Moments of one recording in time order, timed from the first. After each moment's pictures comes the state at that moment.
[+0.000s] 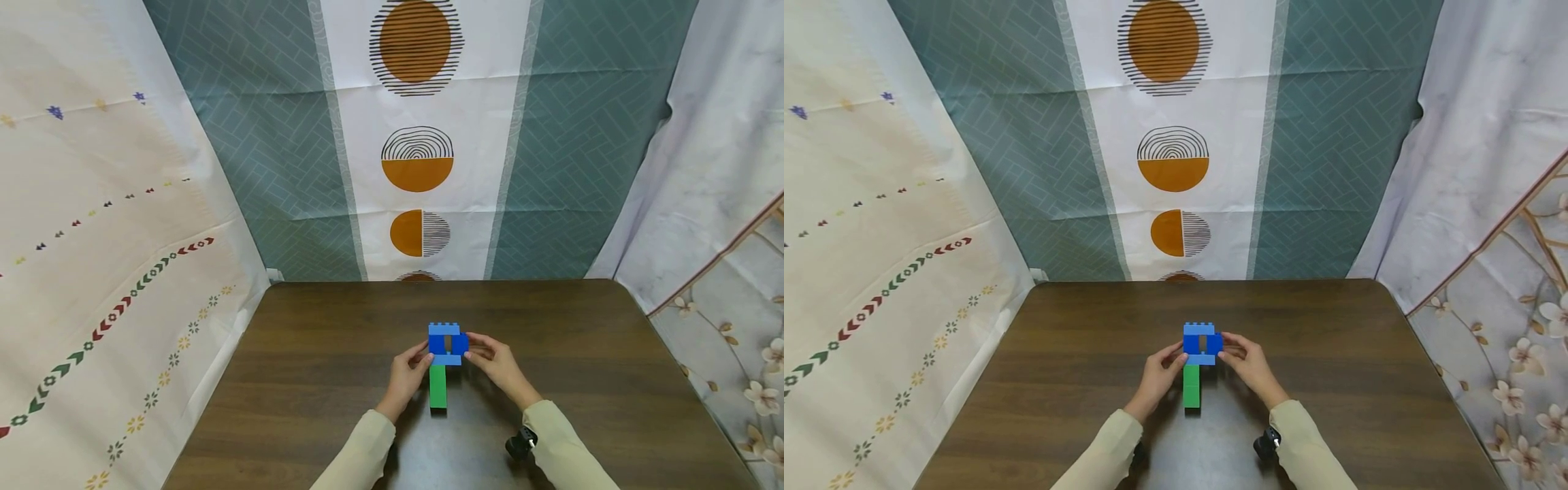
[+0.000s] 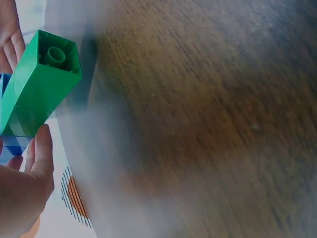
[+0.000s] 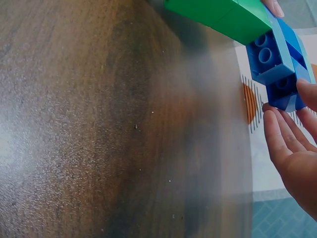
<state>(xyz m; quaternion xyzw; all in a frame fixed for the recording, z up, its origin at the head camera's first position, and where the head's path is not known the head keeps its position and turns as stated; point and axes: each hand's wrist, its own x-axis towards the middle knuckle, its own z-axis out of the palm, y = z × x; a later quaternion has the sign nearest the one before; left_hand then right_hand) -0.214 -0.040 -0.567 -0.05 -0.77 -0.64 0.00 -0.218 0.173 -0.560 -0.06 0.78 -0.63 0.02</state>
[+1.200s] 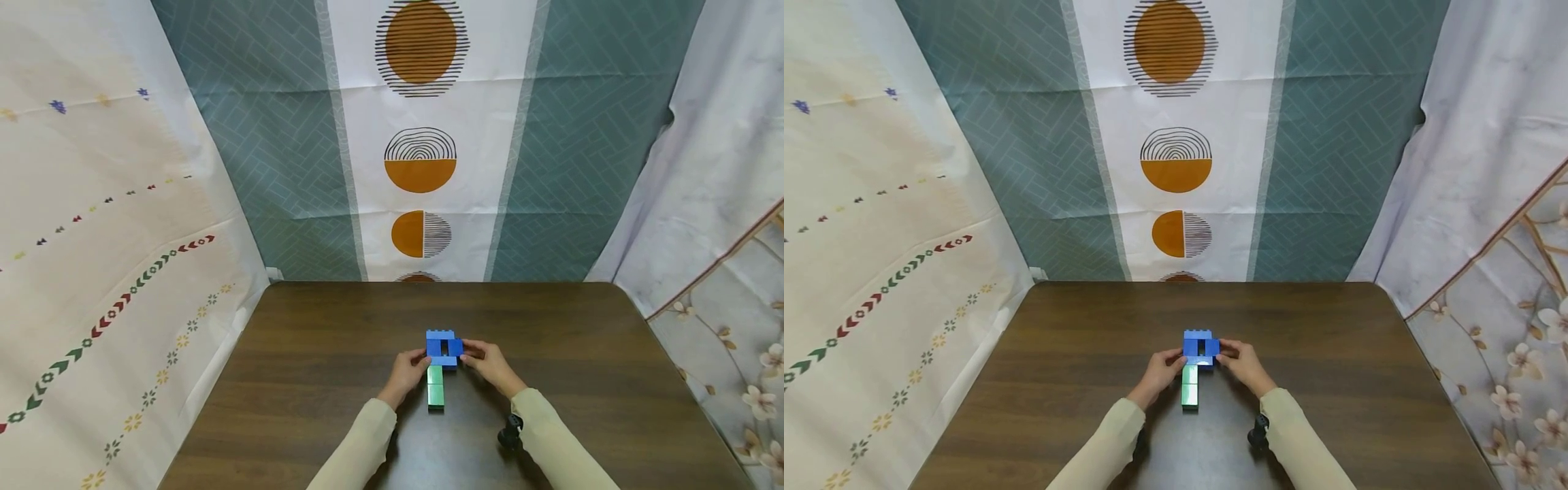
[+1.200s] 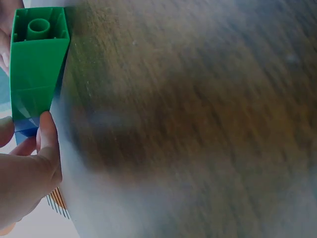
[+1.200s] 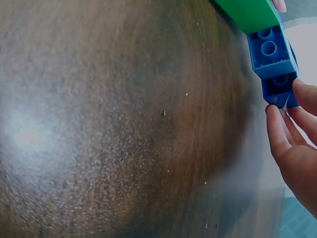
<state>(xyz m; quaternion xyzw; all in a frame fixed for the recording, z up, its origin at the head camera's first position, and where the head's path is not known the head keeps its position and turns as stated) -0.232 -0.044 -0.577 -0.03 -0.81 -0.57 -0.08 -0.238 0.164 -0.580 -0.01 0.83 -0.56 0.05</state>
